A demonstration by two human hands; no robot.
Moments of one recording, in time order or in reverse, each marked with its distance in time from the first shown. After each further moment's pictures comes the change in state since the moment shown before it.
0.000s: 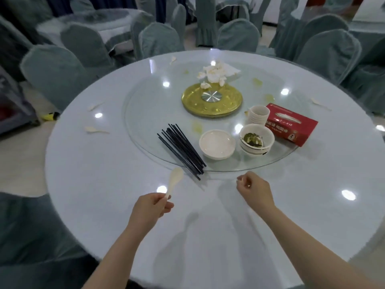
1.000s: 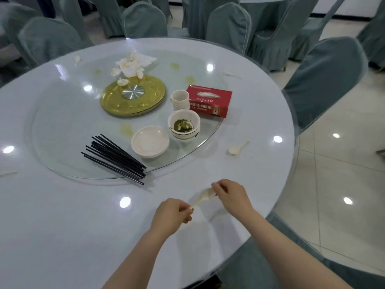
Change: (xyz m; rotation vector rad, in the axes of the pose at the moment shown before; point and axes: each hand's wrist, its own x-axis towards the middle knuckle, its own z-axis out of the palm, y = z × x) left_hand 0.005 0.025 0.149 0.576 -0.581 0.249; right_hand -0.080 0.056 -0.046 0.084 0.041 0.306
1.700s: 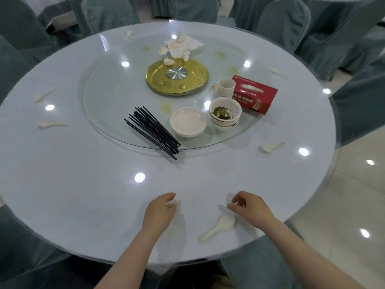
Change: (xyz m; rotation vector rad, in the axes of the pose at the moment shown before) left_hand -0.048 -0.107 -0.006 -0.087 0.316 -0.151; right_hand -0.027 0.021 0.022 -0.371 -0.317 -0.028
